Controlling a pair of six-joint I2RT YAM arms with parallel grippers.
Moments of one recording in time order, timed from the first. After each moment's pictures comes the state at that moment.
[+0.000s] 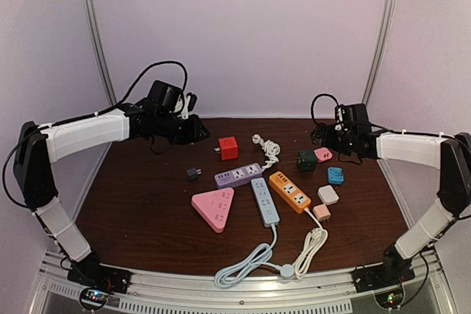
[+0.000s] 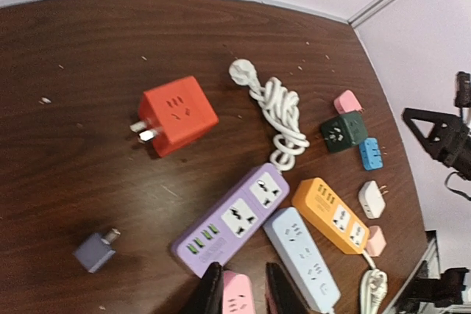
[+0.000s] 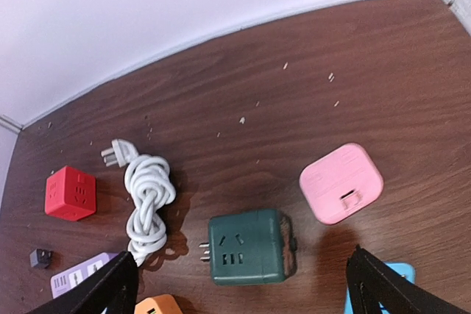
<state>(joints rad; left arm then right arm) -0.63 1.70 1.36 -0.35 0.19 -0.54 0.30 1.56 0.97 -0.03 0.02 0.52</state>
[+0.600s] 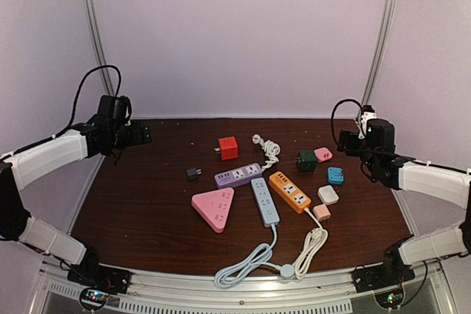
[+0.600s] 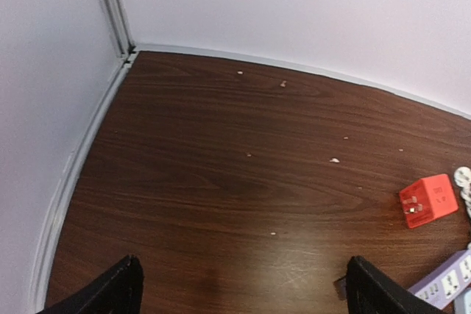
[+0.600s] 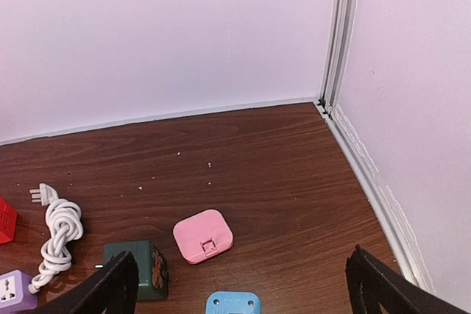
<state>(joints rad) -0.35 1.36 1.02 -0.29 -0.31 -0.36 0.30 1.21 0.65 0.21 0.41 0.20</state>
